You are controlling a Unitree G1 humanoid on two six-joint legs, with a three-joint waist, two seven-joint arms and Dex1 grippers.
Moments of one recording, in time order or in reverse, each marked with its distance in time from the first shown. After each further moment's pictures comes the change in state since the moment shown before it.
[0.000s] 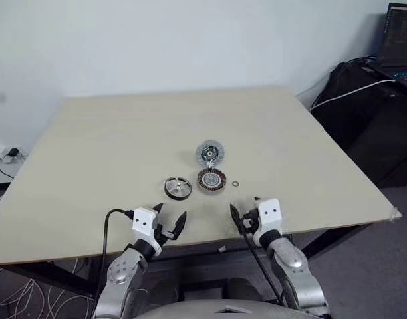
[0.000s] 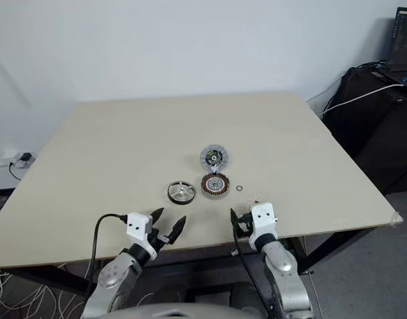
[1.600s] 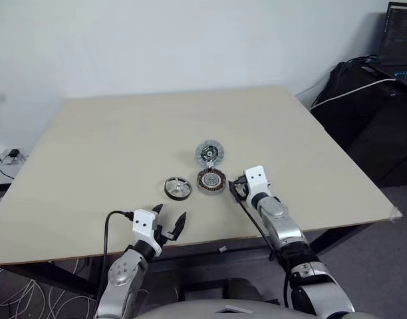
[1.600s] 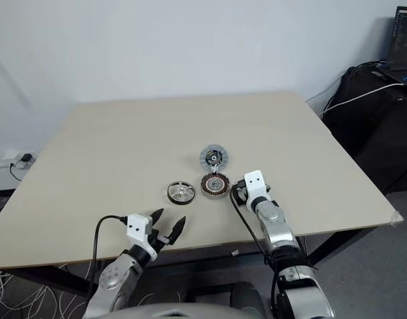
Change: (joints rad) left arm -0.004 -0.014 0.005 0.044 -0.001 -0.045 0.001; right arm -0.502 -0.026 -0.043 0.652 -0.058 -0.067 0.003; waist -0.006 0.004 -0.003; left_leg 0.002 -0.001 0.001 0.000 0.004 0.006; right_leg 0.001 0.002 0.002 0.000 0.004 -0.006
